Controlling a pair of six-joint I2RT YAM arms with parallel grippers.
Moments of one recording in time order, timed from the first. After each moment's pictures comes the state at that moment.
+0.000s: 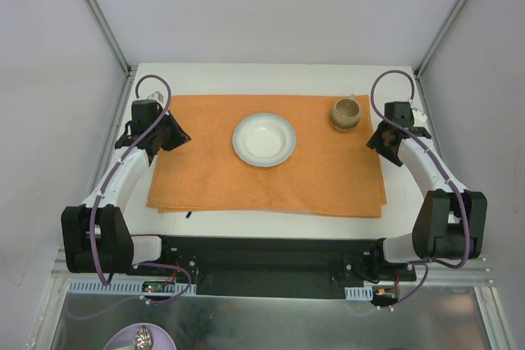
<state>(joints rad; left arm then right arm) 0.01 1.27 0.88 -0.35 0.25 -0.52 0.02 1.41 1.00 -0.61 0.34 0.57</state>
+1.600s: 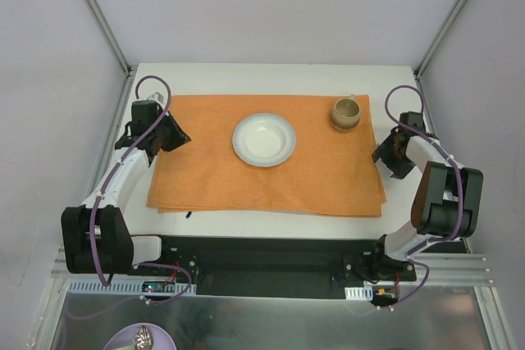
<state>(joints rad) 0.01 1.27 0.87 -0.35 0.25 -0.52 -0.17 1.58 0.94 -0.55 0.13 0.56</state>
